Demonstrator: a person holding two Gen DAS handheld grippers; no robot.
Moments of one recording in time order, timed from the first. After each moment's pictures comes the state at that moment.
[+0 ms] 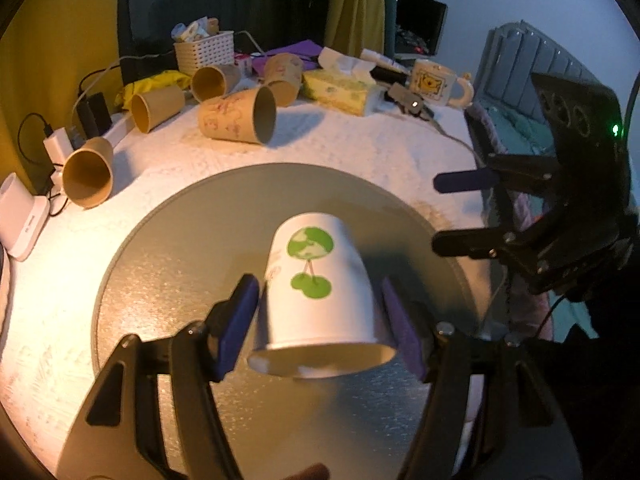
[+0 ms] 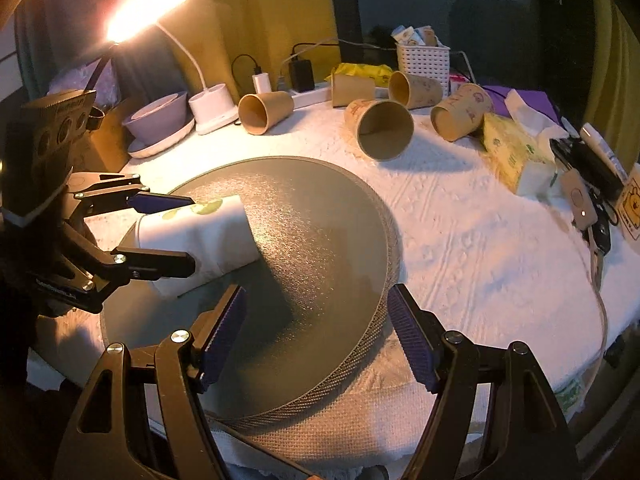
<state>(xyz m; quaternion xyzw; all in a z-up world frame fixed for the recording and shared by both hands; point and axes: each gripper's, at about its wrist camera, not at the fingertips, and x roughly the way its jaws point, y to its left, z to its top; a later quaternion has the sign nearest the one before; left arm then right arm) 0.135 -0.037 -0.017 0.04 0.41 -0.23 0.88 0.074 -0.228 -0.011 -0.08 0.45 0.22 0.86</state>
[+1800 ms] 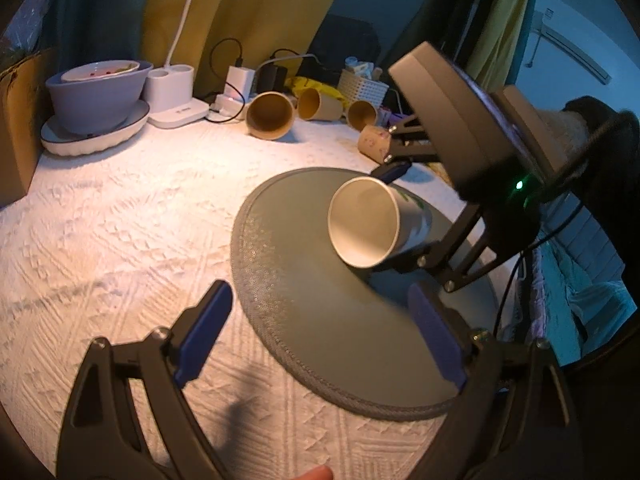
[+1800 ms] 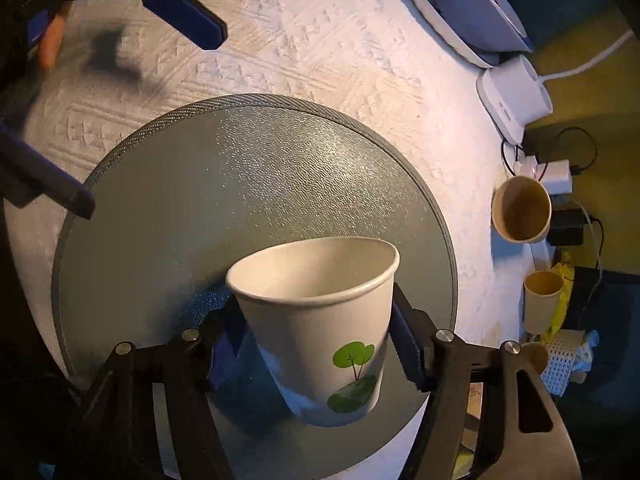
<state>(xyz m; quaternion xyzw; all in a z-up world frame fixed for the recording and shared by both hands) 0.024 0.087 -0.036 -0.16 0.33 -0.06 0.93 0.099 -0.002 -0.078 -0.60 0.42 0.44 0.52</state>
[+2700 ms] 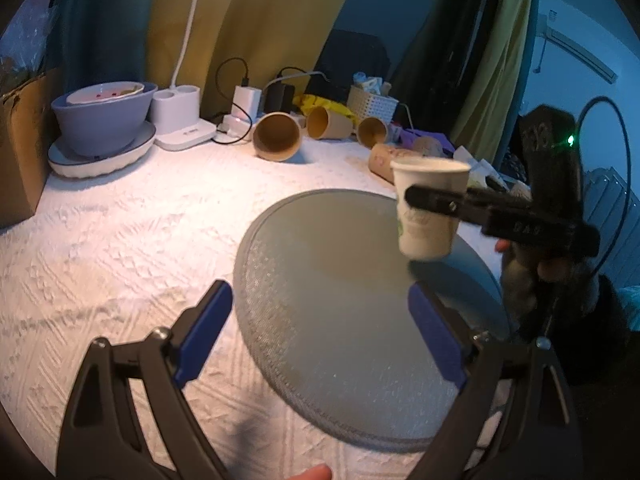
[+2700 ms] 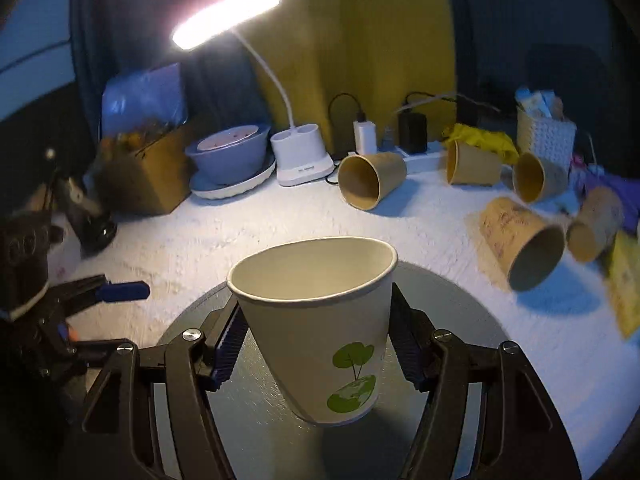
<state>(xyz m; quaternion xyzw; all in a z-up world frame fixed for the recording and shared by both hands) 0.037 0.081 -0.031 -0.15 0.31 -0.02 0.94 0.145 -0.126 -0.036 -0.06 0.39 0.35 0.85</state>
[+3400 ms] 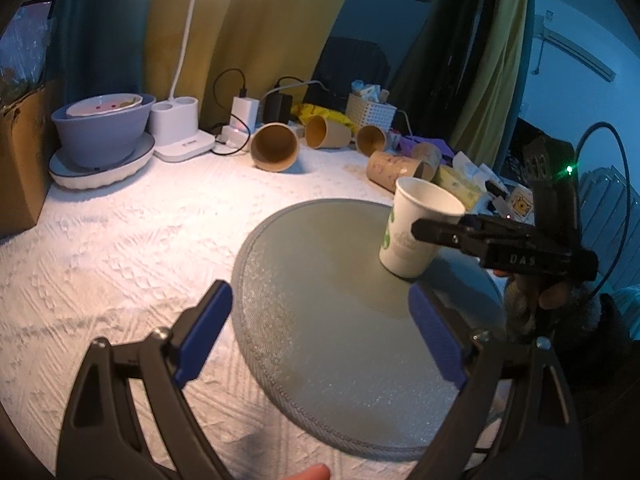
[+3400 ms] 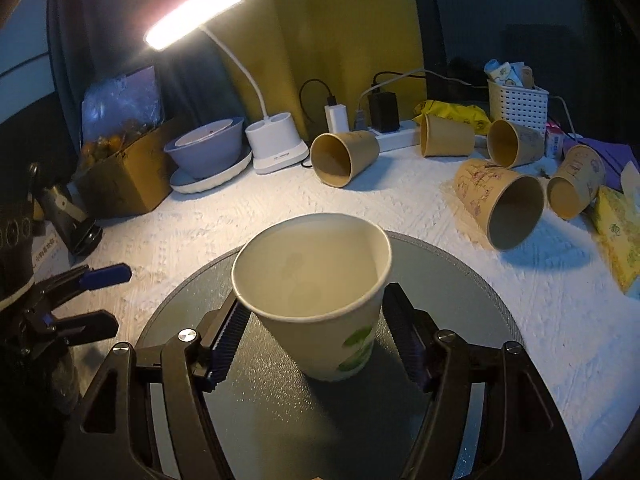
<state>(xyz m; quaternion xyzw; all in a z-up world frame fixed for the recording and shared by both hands) 0.037 0.077 -0.026 -0.14 0.29 -0.02 0.95 0.131 -0.144 -0.046 -0.05 0.40 0.32 0.86</state>
